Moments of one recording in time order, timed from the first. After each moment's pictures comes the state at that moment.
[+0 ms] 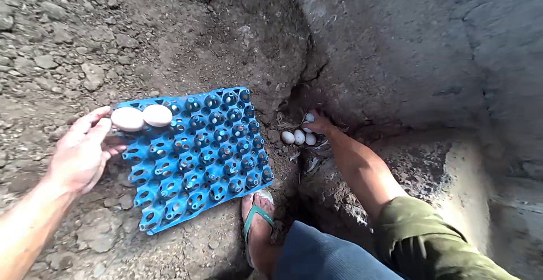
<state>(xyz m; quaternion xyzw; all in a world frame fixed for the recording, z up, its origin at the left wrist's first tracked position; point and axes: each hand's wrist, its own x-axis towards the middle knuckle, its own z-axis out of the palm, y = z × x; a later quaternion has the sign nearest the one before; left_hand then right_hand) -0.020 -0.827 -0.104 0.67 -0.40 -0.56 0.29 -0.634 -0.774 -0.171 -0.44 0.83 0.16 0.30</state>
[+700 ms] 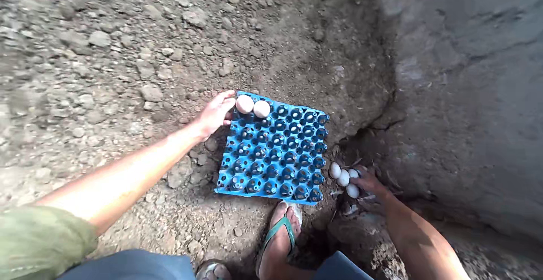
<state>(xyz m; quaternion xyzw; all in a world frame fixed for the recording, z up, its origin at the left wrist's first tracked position) -0.026 -0.825 -0.081 0.64 -0.36 -0.61 0.29 -0.618 -0.745 -0.164 -0.49 0.76 0.18 0.39</state>
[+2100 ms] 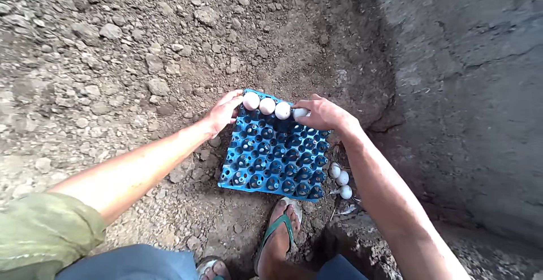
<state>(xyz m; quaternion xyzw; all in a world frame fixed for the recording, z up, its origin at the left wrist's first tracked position) -0.034 -0.817 -0.080 0.61 -0.33 -0.65 0.32 -0.305 -0.906 -0.012 -0.78 0.50 0.22 0.31</state>
